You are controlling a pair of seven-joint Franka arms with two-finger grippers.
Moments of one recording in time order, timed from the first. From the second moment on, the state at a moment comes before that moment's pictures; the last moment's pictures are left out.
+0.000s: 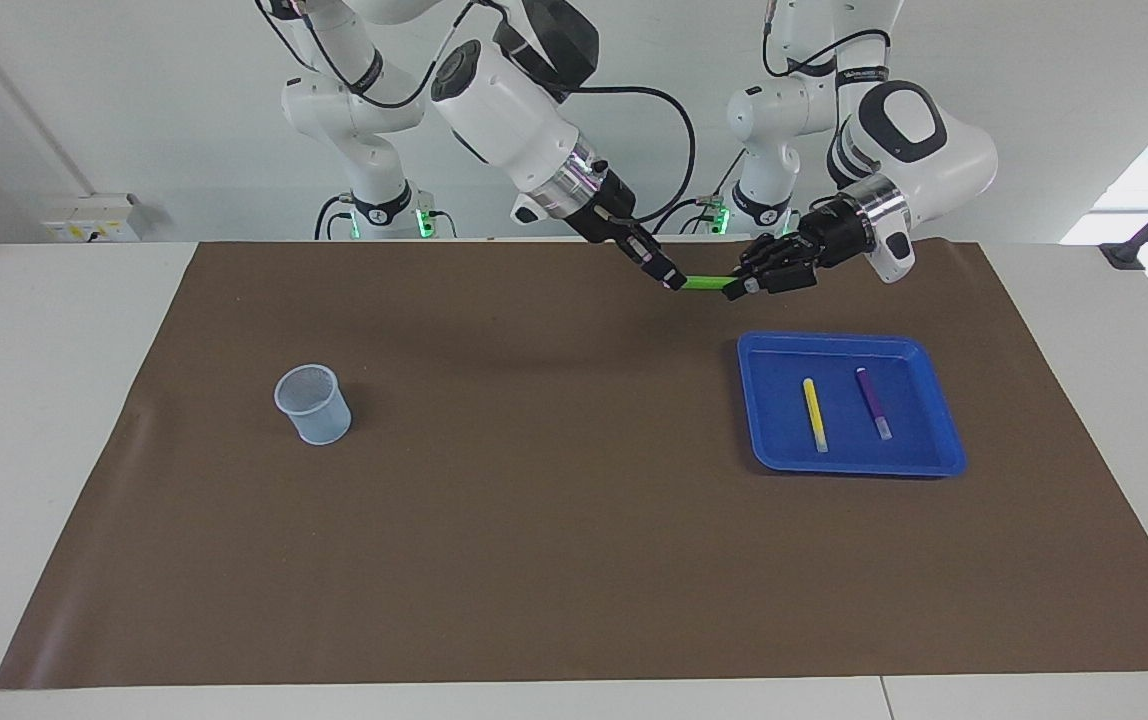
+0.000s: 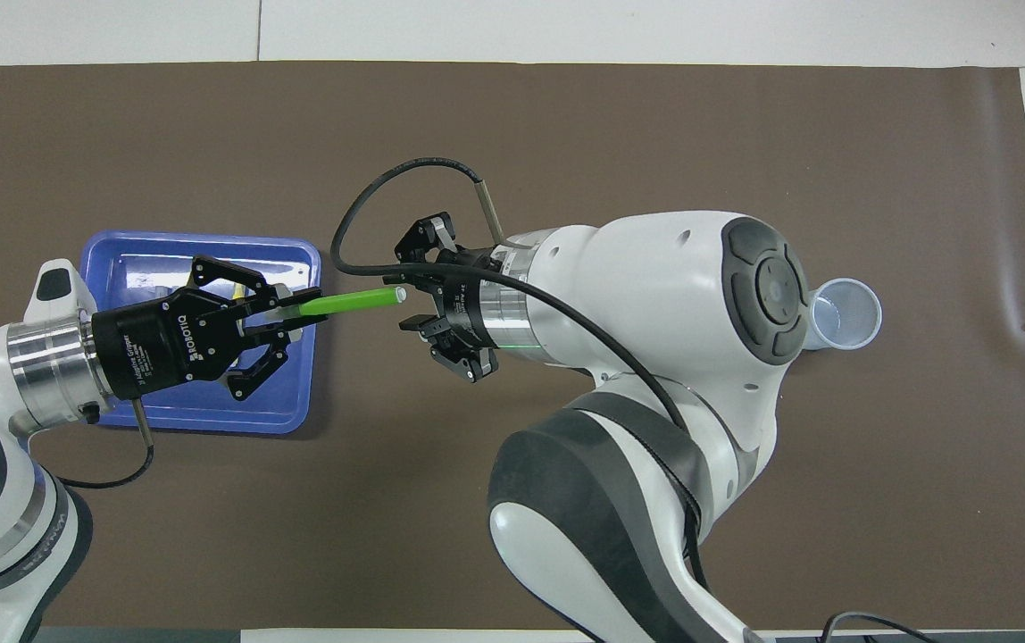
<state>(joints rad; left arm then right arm) 0.18 -0.29 -0.31 -2.34 -1.48 2.02 -0.69 0.09 0.18 0.57 -1.70 0.45 2.34 1.55</state>
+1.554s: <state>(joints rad) 0.31 0.15 -0.30 -1.91 -0.47 1.88 -0.48 0.07 -0.01 -0.06 -1.80 0.06 1.93 0.17</state>
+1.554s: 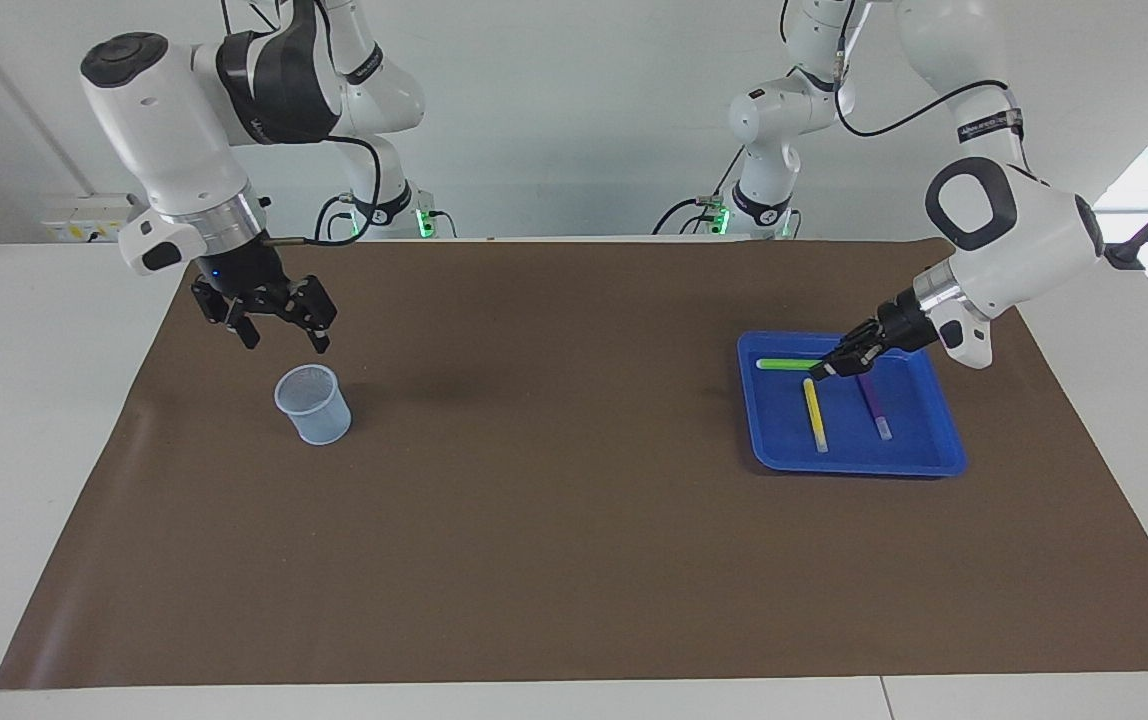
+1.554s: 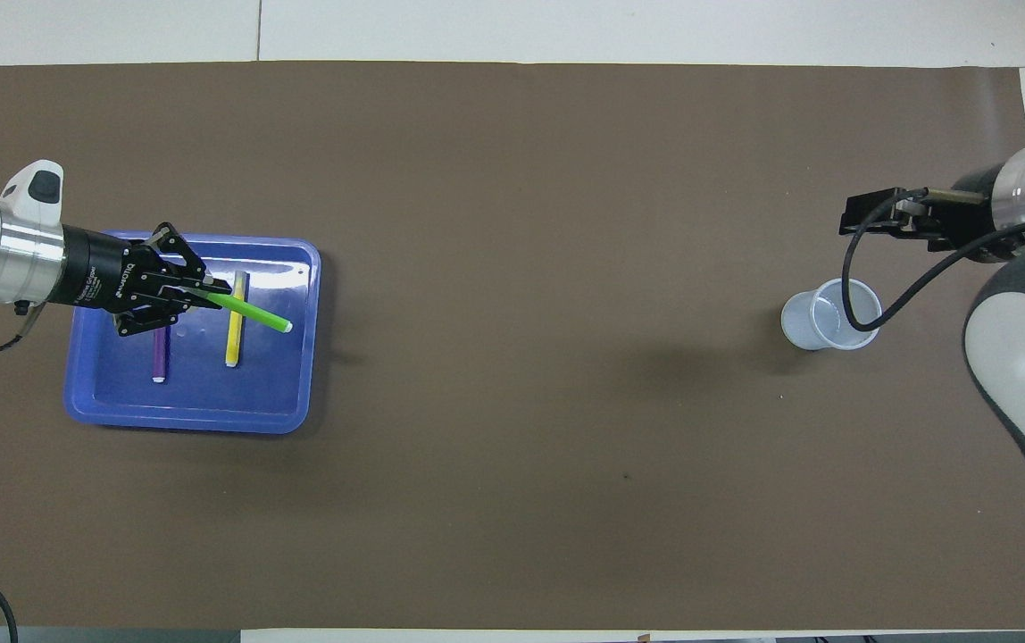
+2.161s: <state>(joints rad) 0.30 0.45 -0.31 -1.58 0.03 1.61 -0.27 0.01 -0.03 -0.06 -1.65 0.02 1.70 0.10</state>
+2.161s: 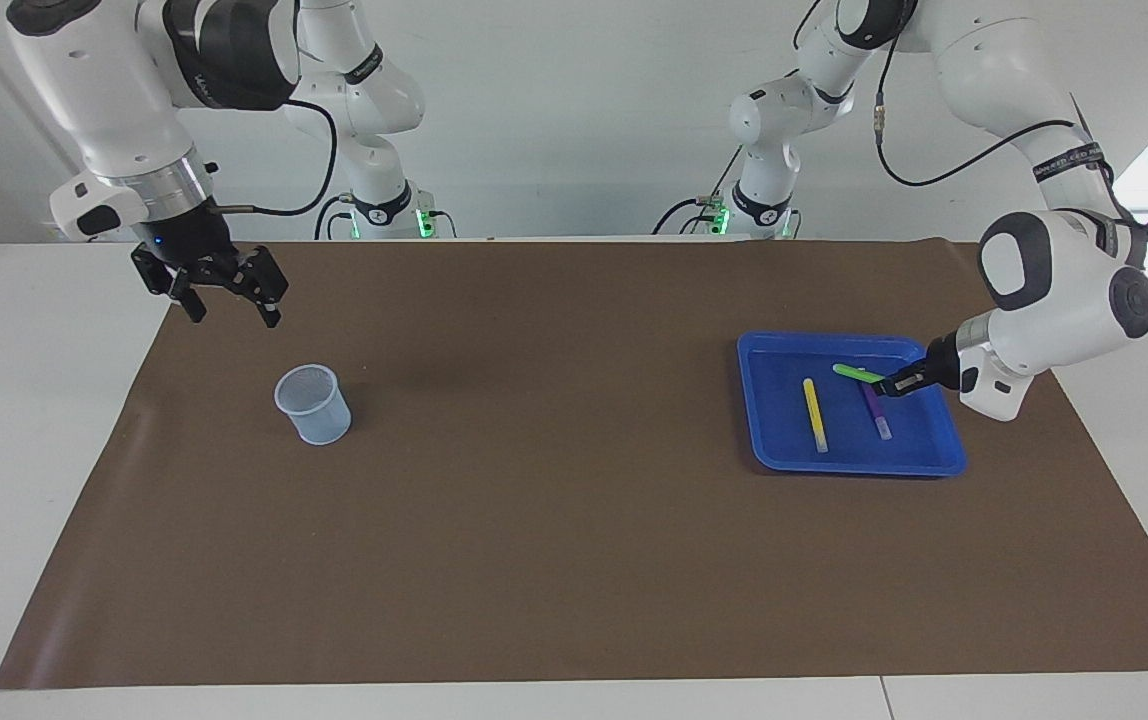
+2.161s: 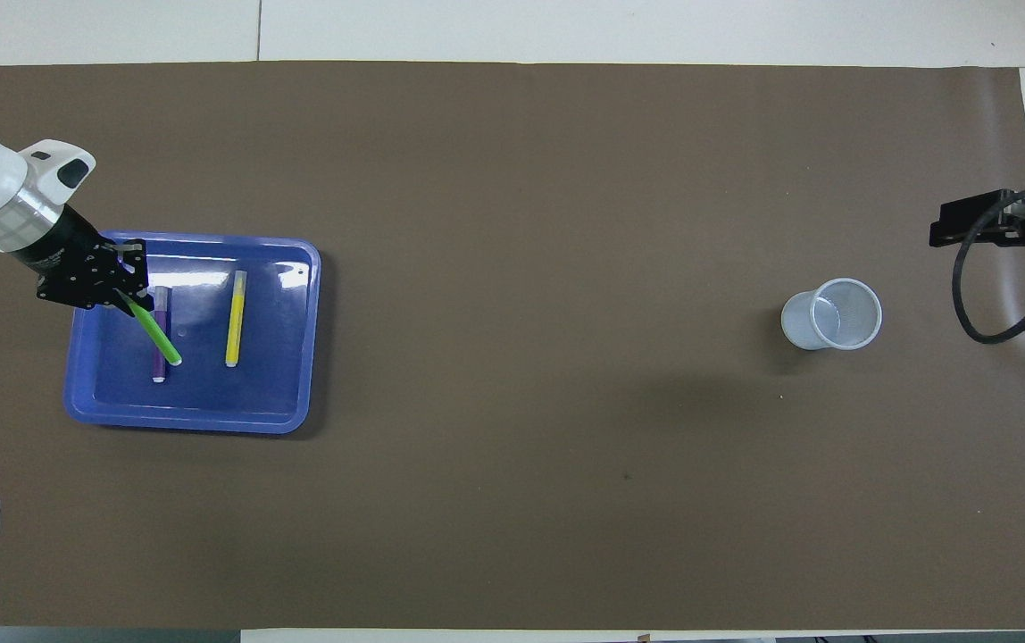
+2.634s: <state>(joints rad) 0.26 0.48 -0.31 -1.65 0.09 1.60 -0.27 0.01 -0.01 -0.06 -1.56 0.02 1.53 0.10</state>
